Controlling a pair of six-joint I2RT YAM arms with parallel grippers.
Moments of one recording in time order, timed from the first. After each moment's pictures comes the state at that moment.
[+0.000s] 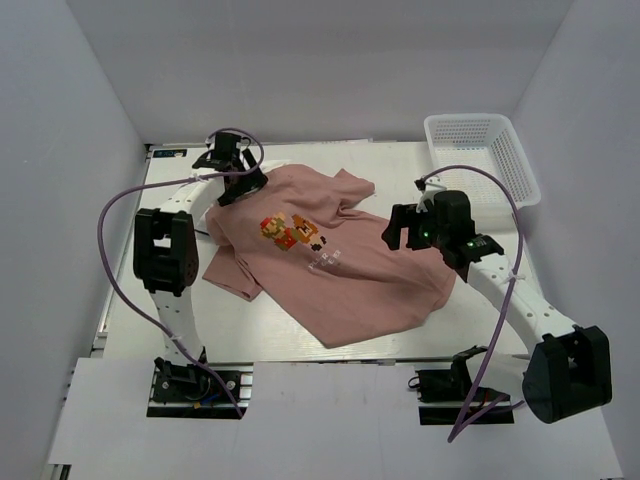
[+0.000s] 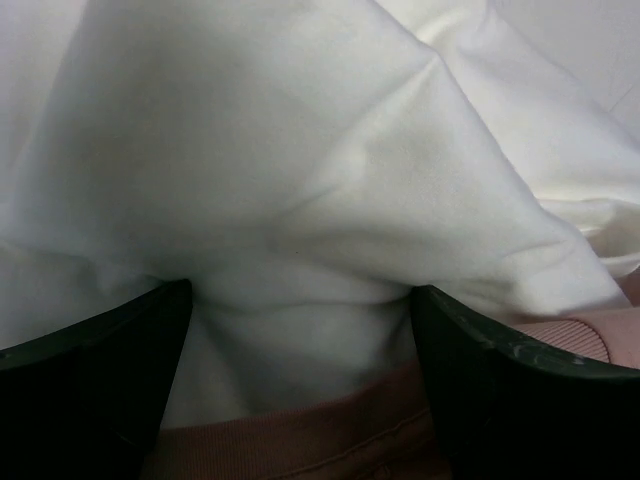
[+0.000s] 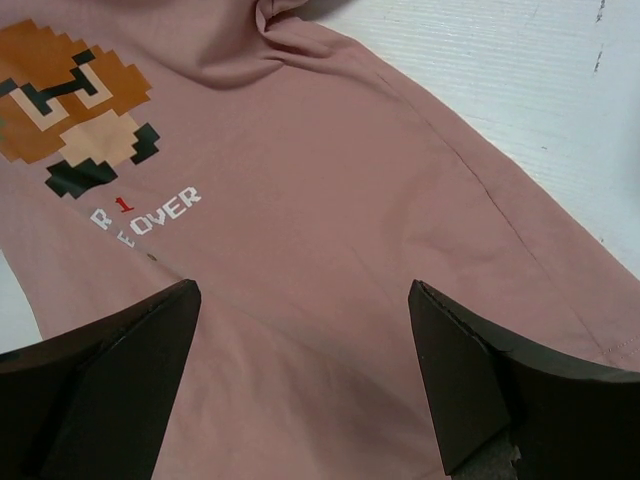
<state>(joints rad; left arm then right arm) -0.17 2.01 1.61 -0.49 -0.13 -0.58 0.33 1.17 0.82 -0.25 -0.18 0.19</state>
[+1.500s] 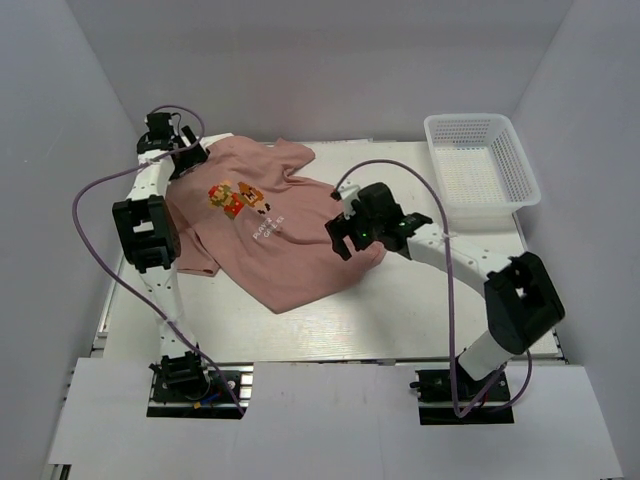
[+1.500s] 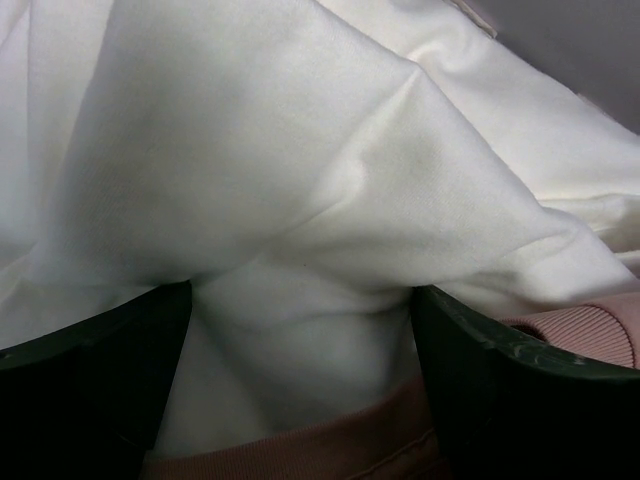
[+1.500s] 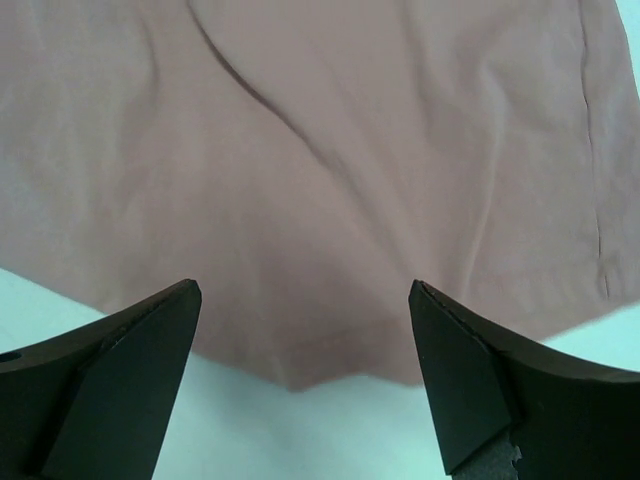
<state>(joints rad) 0.17 2.34 2.09 -0.53 -0.02 -0.37 0.65 1.55 1.06 -0.24 -0.14 -0.08</state>
